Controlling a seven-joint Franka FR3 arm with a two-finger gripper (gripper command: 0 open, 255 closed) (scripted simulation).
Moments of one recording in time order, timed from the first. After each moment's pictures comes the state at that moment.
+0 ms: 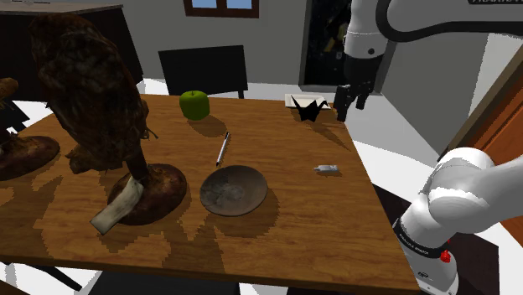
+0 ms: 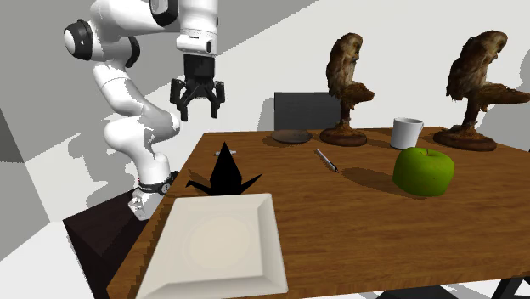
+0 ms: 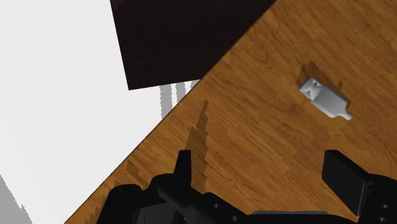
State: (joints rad) arm -0.01 -0.77 0.04 -2.40 -0.04 1.55 0.17
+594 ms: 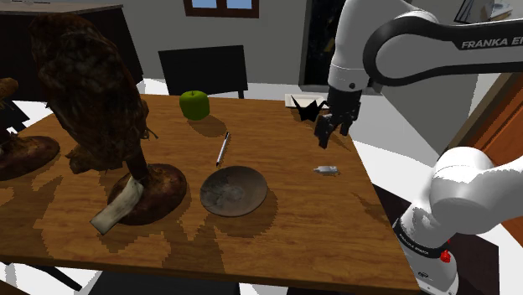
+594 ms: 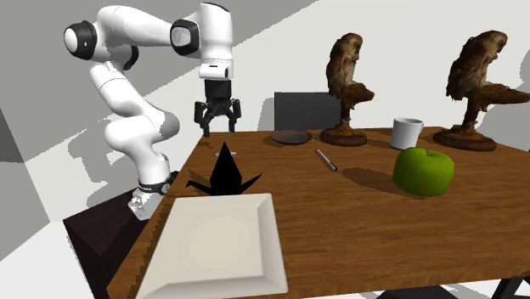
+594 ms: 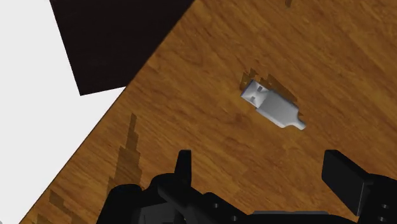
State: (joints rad) arm 0.04 -0.79 0.15 -2.56 0.08 1.74 0.32
